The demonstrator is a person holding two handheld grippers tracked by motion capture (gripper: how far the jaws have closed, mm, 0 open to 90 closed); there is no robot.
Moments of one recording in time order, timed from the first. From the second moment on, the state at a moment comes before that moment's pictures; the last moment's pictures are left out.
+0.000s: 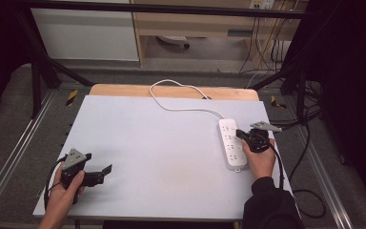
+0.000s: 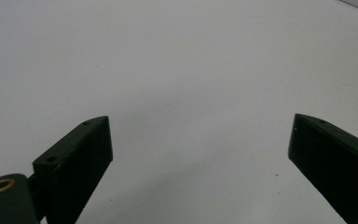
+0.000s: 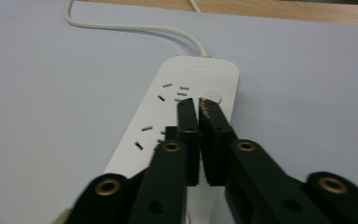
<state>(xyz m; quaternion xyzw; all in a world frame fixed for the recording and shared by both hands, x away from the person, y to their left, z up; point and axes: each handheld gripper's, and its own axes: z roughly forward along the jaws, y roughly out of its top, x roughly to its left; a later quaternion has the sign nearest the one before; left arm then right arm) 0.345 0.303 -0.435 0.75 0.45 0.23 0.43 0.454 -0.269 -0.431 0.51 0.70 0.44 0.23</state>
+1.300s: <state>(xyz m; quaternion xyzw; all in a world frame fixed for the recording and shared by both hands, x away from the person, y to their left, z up) 0.344 0.303 -0.434 0.75 0.45 0.23 0.43 0.444 -0.248 -0.403 0.47 0.72 0.45 0.24</state>
